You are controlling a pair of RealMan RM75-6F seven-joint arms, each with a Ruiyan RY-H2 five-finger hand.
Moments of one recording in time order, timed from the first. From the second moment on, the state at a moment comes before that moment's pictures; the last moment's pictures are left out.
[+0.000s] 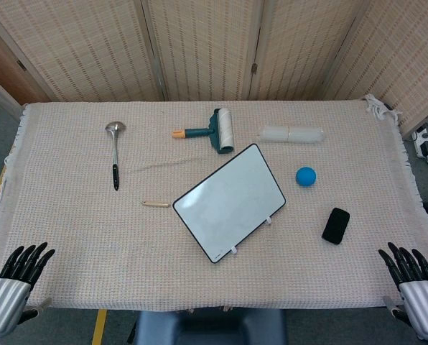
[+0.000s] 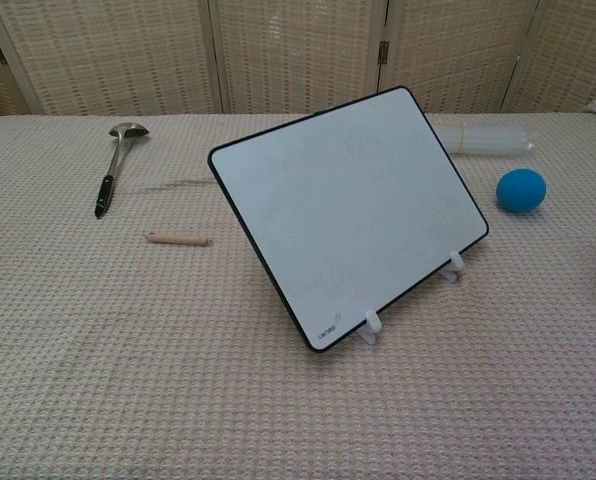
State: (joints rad) left arm 0.01 -1.07 0.12 -1.61 1.80 1.60 0.15; right arm -0.10 -1.02 -0.14 -1.66 -1.68 1.57 -0.19
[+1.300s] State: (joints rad) left arm -0.04 -1.07 0.08 -1.56 1.67 1.50 0.00; right arm 0.44 -1.23 0.05 -1.40 -1.31 0.86 -0.68
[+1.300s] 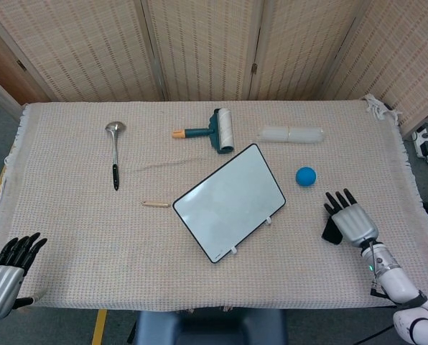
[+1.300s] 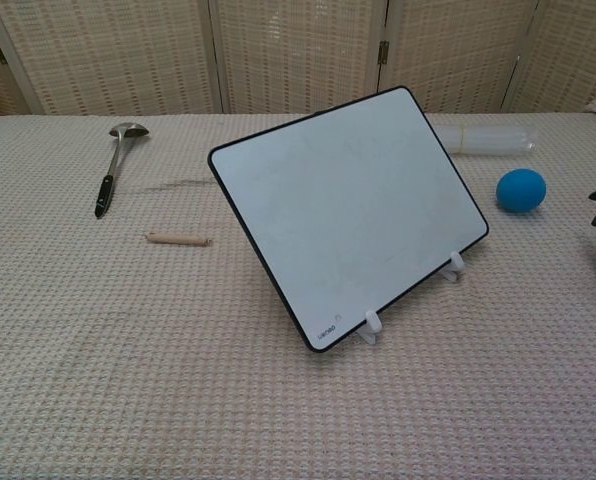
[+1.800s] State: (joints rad) left arm -0.05 -1.07 0.08 -1.56 1.66 1.49 0.01; right arm 0.47 -1.25 0.00 -1.38 -1.26 0.84 -0.70
